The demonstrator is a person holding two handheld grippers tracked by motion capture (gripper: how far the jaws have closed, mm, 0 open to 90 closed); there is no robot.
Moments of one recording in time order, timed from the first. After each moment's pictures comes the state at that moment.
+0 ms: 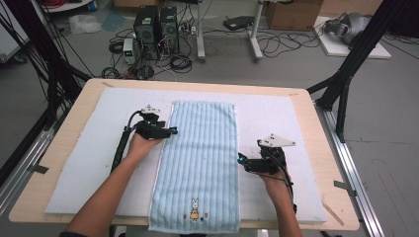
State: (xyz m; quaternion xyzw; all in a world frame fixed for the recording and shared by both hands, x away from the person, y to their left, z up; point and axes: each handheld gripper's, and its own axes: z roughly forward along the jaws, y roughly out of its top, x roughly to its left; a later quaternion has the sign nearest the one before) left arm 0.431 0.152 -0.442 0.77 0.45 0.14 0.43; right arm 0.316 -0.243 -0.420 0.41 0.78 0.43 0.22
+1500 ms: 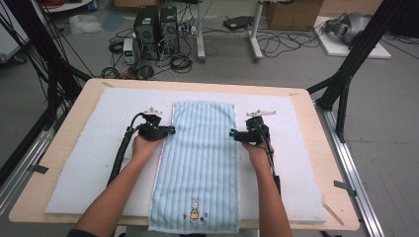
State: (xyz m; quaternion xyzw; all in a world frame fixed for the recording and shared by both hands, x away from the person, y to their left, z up) left arm 0.433 0.151 -0.453 0.77 0.46 0.11 0.44; right arm 0.418 -0.215 -0.430 0.50 0.76 0.38 0.17
